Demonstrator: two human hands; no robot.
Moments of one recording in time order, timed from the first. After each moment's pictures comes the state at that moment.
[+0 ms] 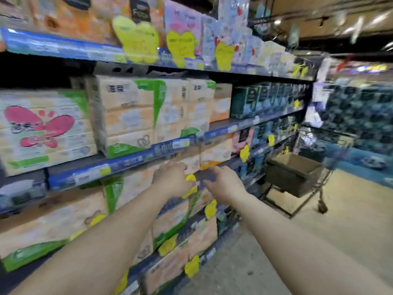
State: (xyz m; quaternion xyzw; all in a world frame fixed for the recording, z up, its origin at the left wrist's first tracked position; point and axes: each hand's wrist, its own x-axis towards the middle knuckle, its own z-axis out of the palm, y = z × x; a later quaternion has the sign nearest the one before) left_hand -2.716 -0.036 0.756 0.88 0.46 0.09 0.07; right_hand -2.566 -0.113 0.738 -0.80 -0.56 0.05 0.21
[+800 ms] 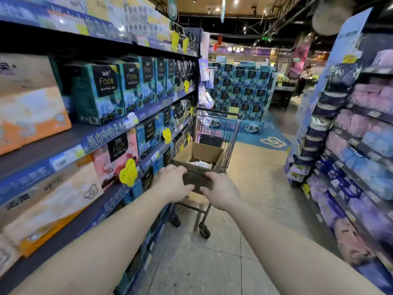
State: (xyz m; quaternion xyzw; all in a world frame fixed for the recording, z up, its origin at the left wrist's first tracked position) left_hand -2.118 0.074 0.705 0.97 0.19 0.04 0.13; right_hand -2.052 -0.076 0.689 -0.93 -0.27 0.03 0.24
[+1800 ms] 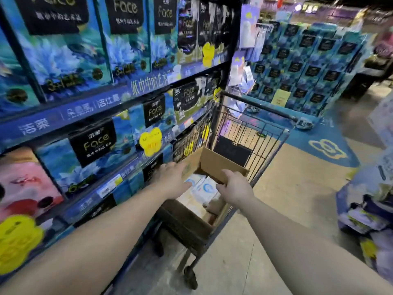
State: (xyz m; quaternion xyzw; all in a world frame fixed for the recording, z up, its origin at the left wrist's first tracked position) left_hand -1.597 0.263 0.605 0.94 0.30 -0.01 0.17; right_hand -1.473 0.109 0.597 -0.93 -0.31 0.11 0.15
